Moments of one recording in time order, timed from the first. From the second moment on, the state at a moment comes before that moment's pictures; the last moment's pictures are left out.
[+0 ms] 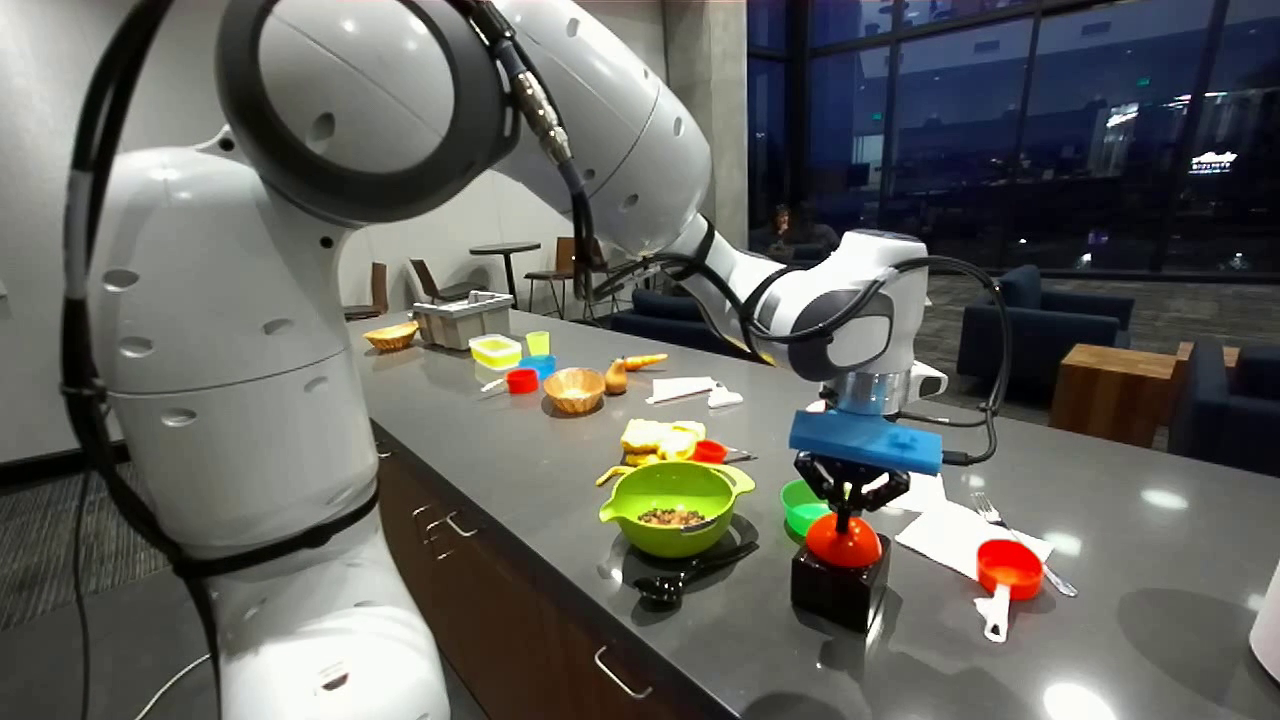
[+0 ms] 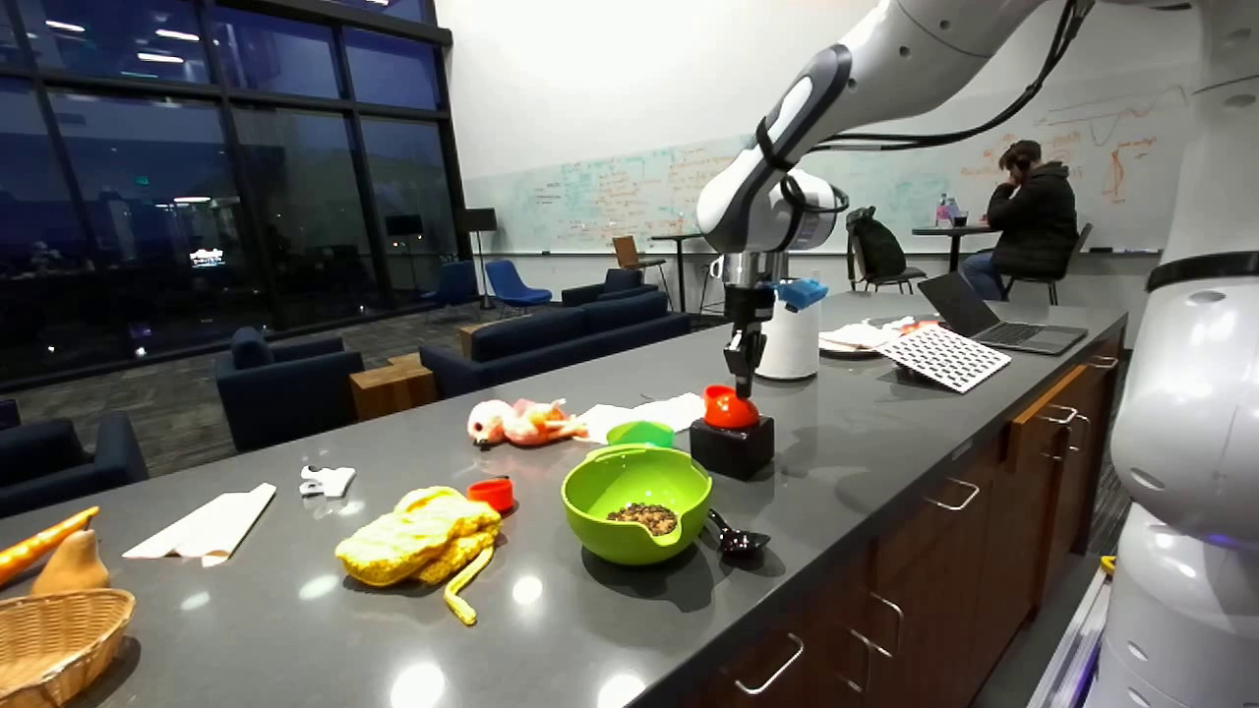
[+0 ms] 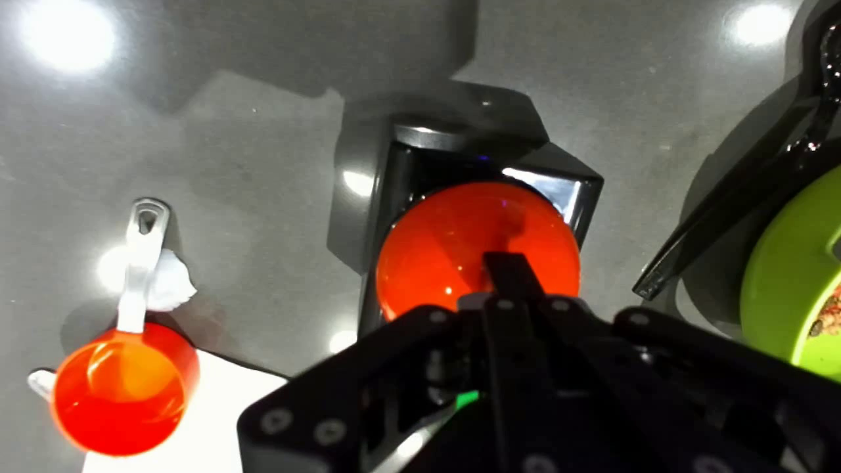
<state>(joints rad) -0.11 0.00 -0.17 -2.23 0.11 2.27 -0.67</state>
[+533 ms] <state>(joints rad) -0.13 -0.12 -0.17 -2.24 -0.01 2.14 -0.55</state>
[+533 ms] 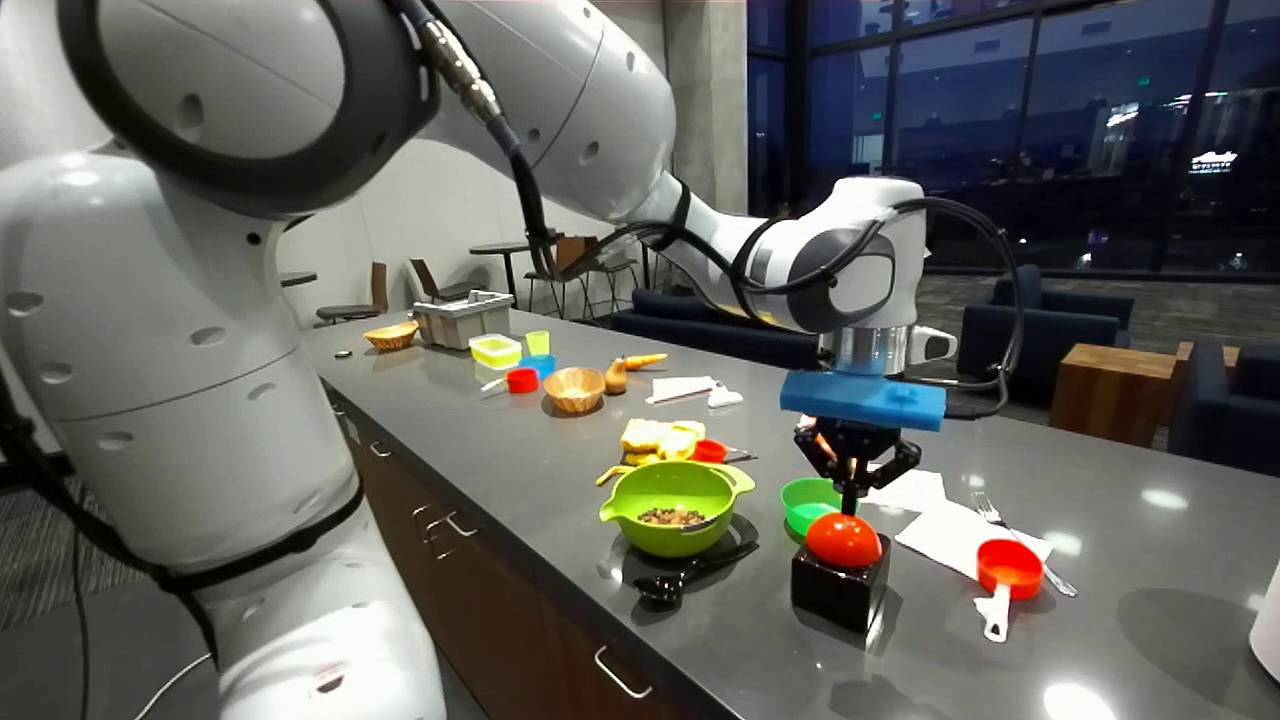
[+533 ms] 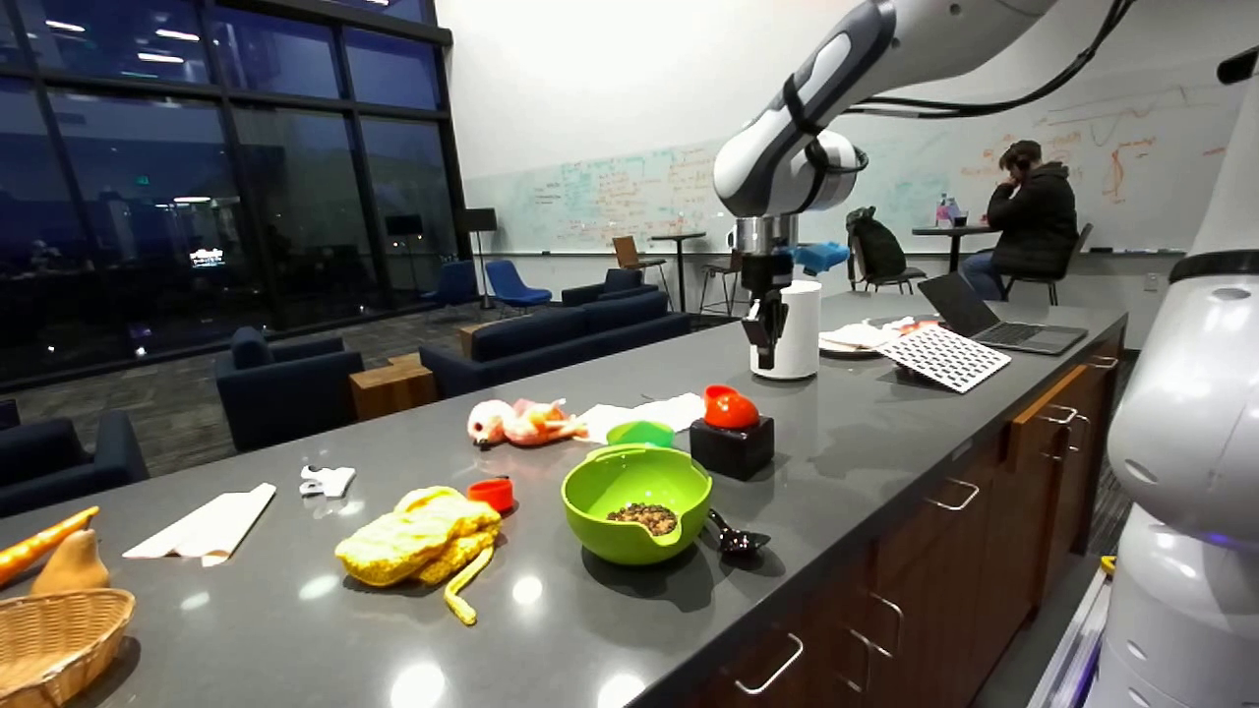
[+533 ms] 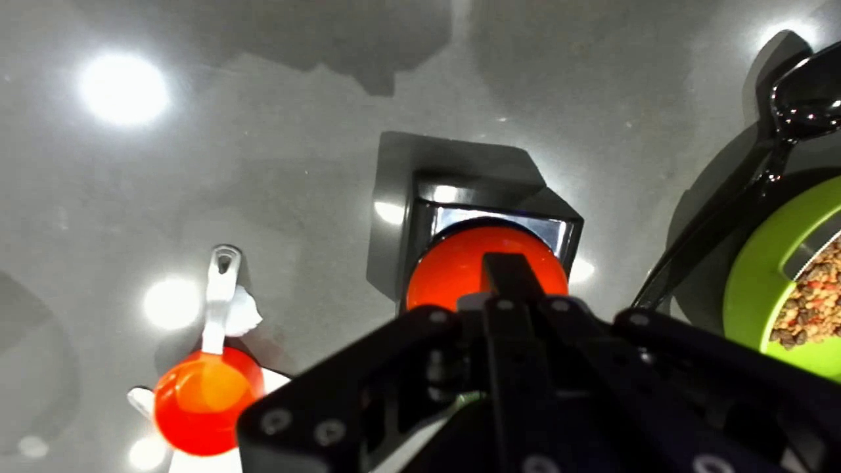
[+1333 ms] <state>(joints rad) -0.14 -0.32 -0.09 -2.32 -0.23 2.11 -0.02</state>
